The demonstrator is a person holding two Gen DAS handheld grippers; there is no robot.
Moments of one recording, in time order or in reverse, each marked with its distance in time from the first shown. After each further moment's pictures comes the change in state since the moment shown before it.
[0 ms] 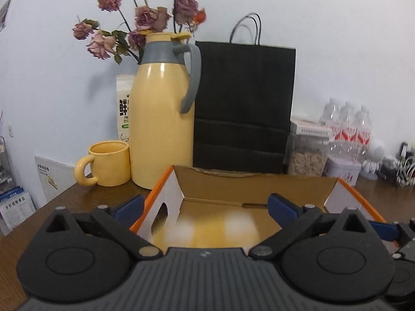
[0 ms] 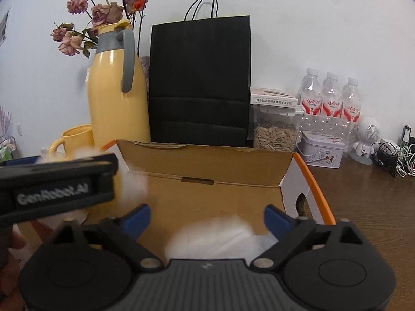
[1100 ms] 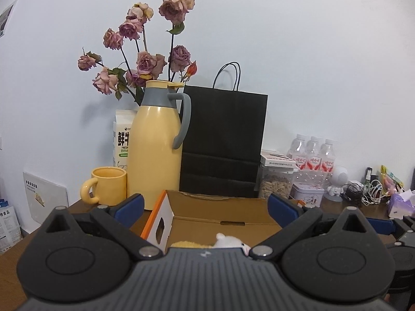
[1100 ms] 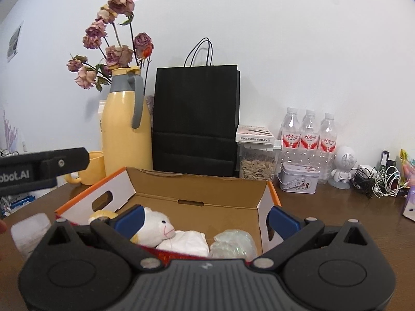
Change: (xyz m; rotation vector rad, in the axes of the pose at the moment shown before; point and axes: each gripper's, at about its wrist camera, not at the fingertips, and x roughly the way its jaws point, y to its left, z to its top) left arm -0.096 0.025 0.002 -0.005 -0.141 -0.125; right arm -0.091 -0.010 -0.010 -0.027 -0.157 -0.016
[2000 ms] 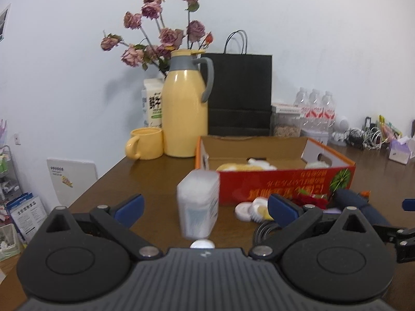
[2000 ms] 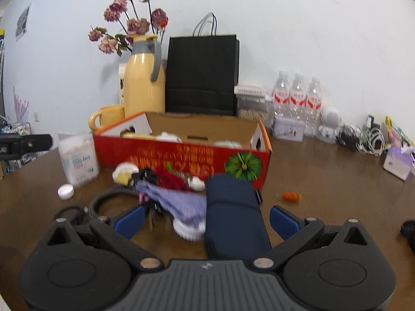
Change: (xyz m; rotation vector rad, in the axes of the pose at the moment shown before) left arm -0.100 0.051 -0.049 0.101 0.155 0.051; right arm -0.112 0.000 -0.090 -0.011 0.145 0.014
